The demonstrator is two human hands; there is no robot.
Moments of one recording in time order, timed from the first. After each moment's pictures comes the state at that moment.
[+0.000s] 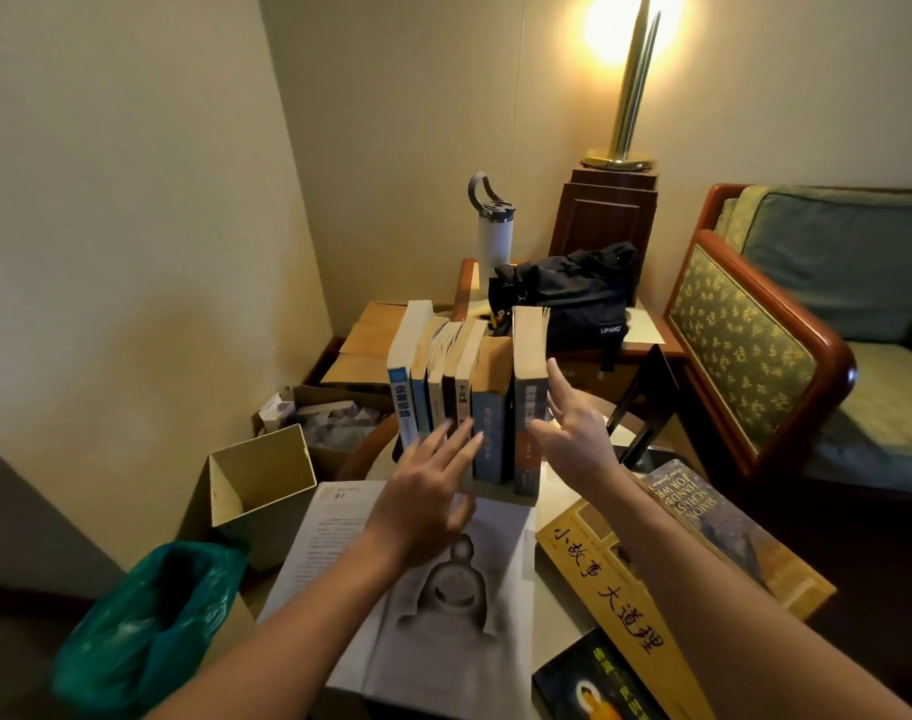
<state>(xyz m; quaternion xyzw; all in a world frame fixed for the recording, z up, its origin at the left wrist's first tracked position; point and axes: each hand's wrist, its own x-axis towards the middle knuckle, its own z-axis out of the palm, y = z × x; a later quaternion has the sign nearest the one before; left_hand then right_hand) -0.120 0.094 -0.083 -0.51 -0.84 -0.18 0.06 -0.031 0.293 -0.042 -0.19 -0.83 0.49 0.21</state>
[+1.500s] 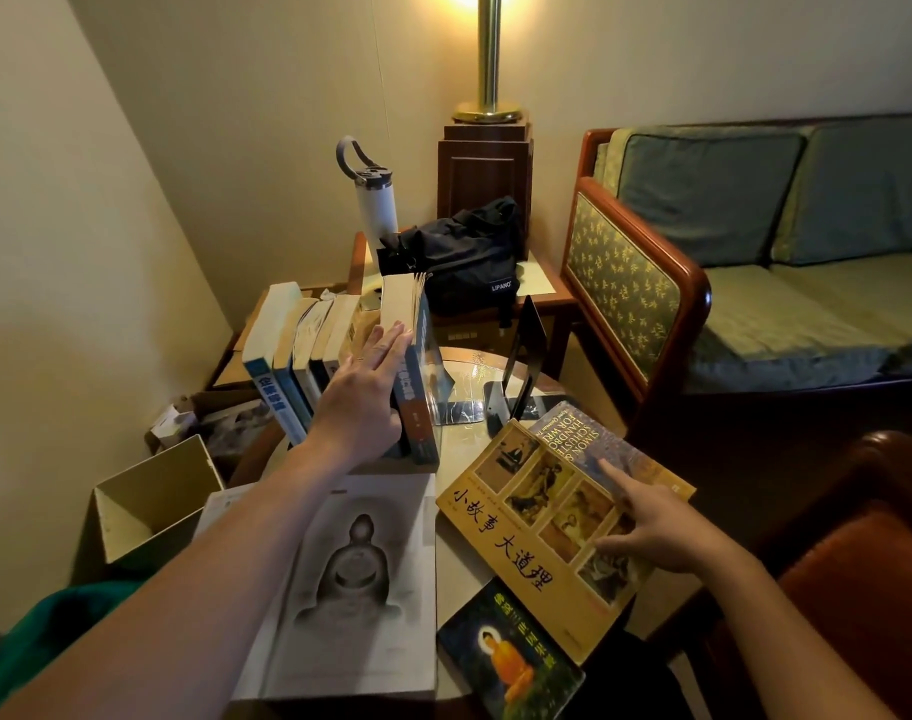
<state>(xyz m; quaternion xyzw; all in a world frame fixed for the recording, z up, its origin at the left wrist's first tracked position) -0.122 0.189 -0.029 -0.51 -0.84 -0.19 0.07 0.182 0.382 -0.096 -0.36 -0.86 0.36 -0.08</state>
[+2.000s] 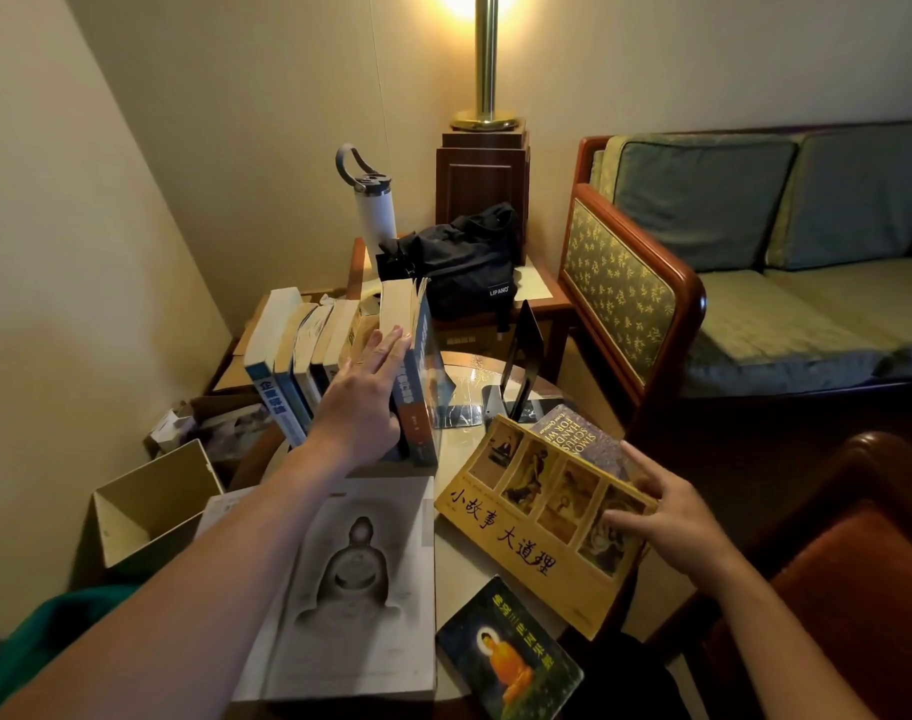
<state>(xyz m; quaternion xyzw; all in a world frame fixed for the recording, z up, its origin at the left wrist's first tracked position) -0.121 0.187 -0.028 -0.50 -0.84 -0.19 0.06 0.198 0.377 -0.099 -0.38 -0.73 0.55 0.15</state>
